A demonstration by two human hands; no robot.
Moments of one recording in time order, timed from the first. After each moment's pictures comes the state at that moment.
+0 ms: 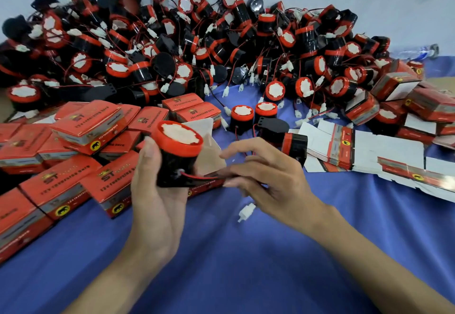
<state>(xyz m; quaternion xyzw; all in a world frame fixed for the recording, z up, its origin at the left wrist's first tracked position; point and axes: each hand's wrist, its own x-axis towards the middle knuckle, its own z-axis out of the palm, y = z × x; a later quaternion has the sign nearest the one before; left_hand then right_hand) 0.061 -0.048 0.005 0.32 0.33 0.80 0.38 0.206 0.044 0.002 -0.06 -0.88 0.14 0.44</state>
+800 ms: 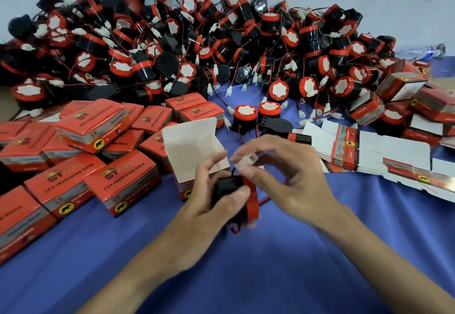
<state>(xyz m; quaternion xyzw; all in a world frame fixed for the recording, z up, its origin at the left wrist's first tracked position) 0.067 -0.051 -0.021 0.53 0.44 0.54 0.48 0.214 0.041 0.016 -0.12 -0.83 0.31 0.46</state>
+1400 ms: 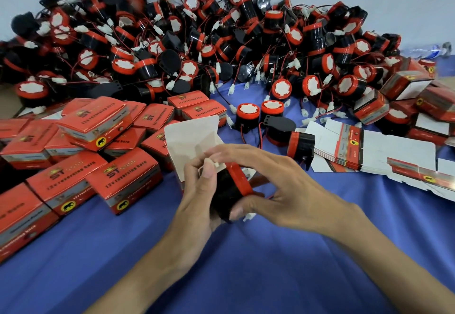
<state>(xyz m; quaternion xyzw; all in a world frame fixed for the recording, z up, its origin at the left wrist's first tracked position) 0.078 -0.050 -0.005 0.40 0.41 0.64 0.51 0.212 0.037 0.020 -0.08 -0.89 0.34 0.28</state>
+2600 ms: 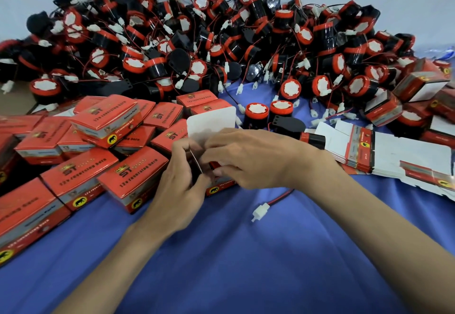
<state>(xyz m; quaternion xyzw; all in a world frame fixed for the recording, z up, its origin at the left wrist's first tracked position) 0.022 -0.029 -0.031 0.59 0.59 0.52 0.18 0.155 0.067 0.047 -0.09 -1.00 0.00 0.02</state>
